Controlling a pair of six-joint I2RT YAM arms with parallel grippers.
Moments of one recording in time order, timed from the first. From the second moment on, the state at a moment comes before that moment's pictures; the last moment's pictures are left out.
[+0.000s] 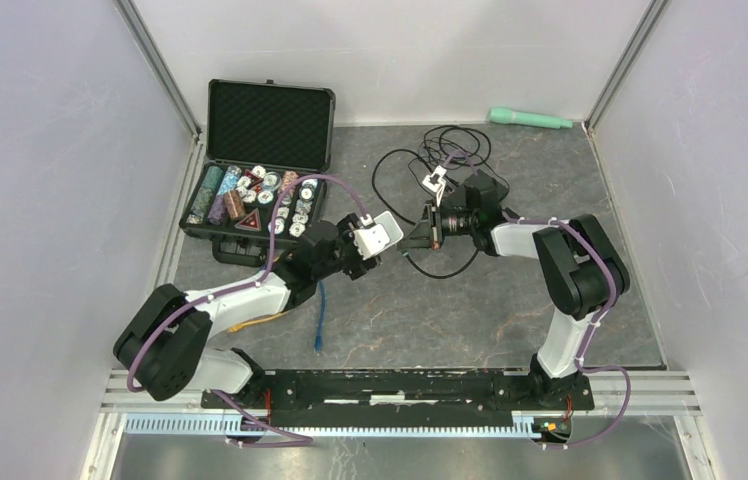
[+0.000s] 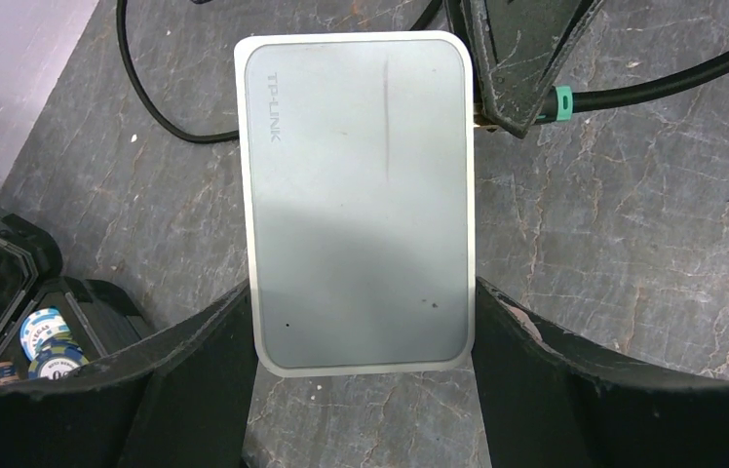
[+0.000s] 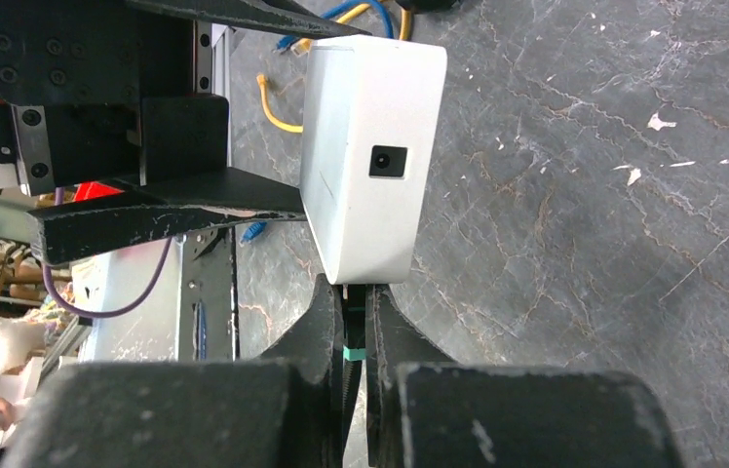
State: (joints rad) left arm -0.68 1.35 0.59 0.35 0.11 0.52; right arm 0.35 1.83 0.87 0.51 -1.10 0.38
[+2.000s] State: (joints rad) left arm -0.67 1.41 0.62 0.31 0.08 0.45; right arm 0.35 1.82 0.88 0.29 -1.04 0.16
